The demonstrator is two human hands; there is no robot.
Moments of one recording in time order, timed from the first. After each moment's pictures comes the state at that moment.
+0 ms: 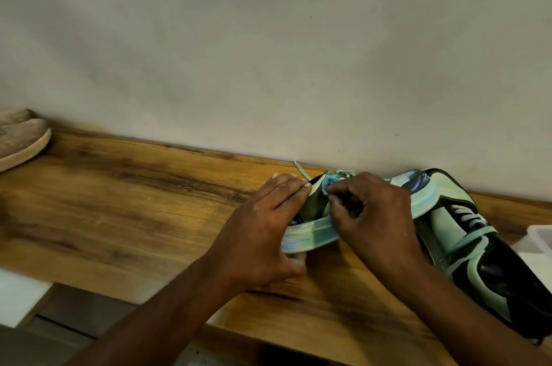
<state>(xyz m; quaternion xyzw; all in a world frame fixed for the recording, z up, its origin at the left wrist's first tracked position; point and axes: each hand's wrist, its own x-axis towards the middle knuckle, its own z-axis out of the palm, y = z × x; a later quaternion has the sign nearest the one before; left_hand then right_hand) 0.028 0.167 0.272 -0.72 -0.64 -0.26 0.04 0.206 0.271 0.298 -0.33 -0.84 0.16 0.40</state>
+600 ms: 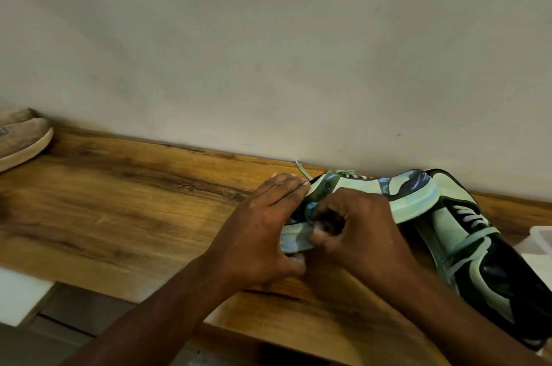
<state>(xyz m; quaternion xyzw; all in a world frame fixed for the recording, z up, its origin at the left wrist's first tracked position) 0.026 0.165 0.276 -0.71 -0.65 -0.28 -0.02 0.205 0.259 0.303 -0.27 -0.90 0.20 0.28</state>
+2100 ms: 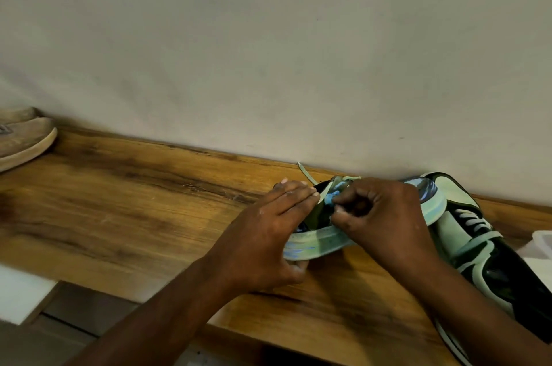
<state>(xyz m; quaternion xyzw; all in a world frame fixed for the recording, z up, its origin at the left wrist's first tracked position) 0.027 0.164 0.273 -0.76 -0.61 -0.24 0.03 0.212 0.274 0.311 -0.34 -0.84 0.25 0.35</state>
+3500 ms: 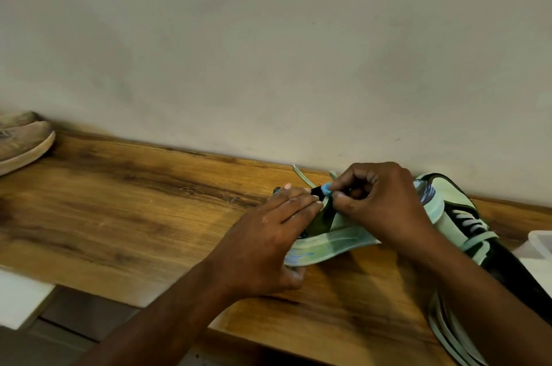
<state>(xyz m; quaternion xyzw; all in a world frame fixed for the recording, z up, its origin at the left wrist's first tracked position) 0.029 0.164 0.273 -0.78 -0.59 -0.21 0.07 0.207 0.296 0.324 -0.33 -0.84 0.29 0.32</state>
